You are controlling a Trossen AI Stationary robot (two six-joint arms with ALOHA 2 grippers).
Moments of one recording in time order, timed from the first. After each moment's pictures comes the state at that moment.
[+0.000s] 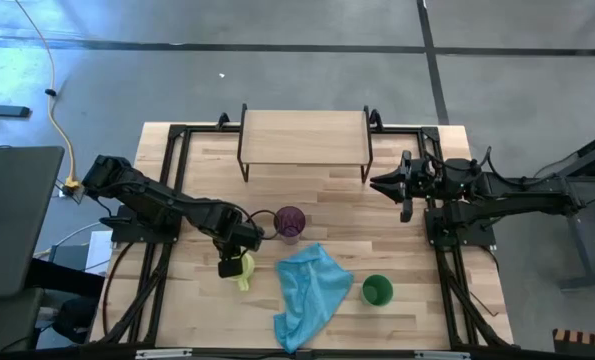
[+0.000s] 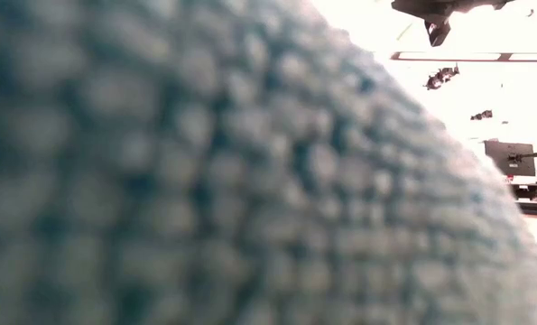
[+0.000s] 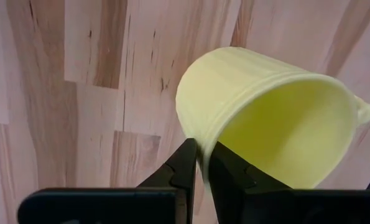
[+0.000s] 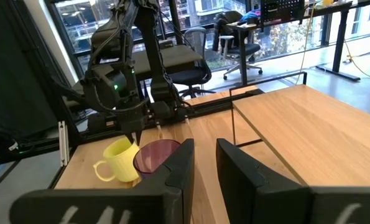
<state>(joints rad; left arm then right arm) -0.18 1.54 1.08 -1.04 0.11 -0.49 -0.01 0.59 0.60 -0.09 0.11 0.18</state>
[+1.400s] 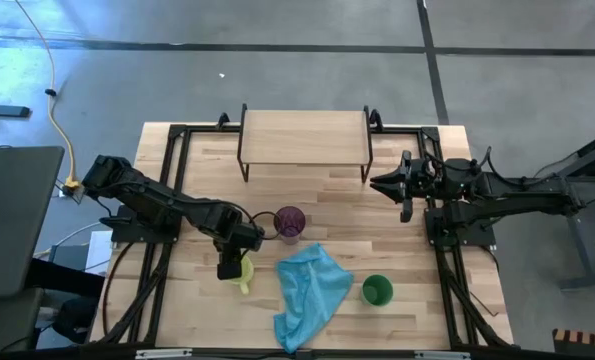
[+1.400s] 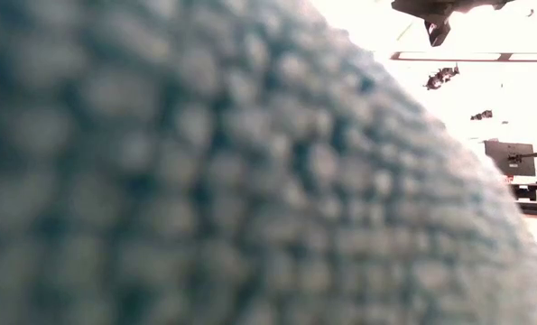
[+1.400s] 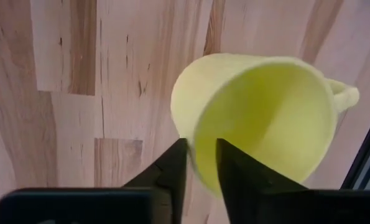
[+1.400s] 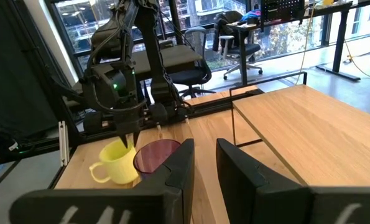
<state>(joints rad) -0.18 1.54 1.08 -1.01 0.17 -0.45 -0.01 0.59 0.60 -0.09 0.11 0.18</state>
